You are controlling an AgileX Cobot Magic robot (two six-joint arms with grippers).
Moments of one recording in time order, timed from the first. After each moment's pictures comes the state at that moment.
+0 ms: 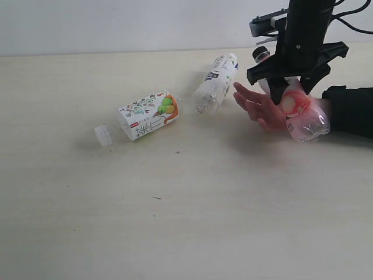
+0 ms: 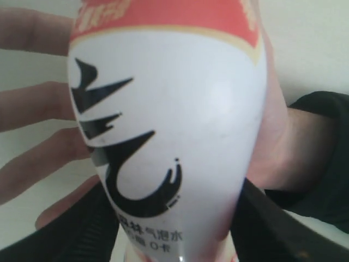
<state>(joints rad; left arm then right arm) -0.06 0.01 0.00 0.11 0.26 0.03 0.30 2.03 -1.59 -0.15 1.15 0.12</state>
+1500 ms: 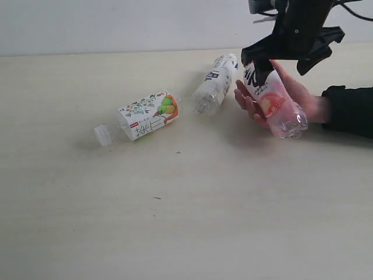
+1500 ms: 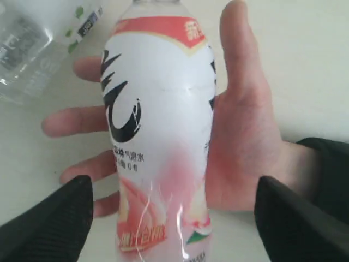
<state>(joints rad) -0.06 0.01 0.00 0.11 0.26 0.03 0.30 1.97 -1.59 -0.11 1.04 0.12</state>
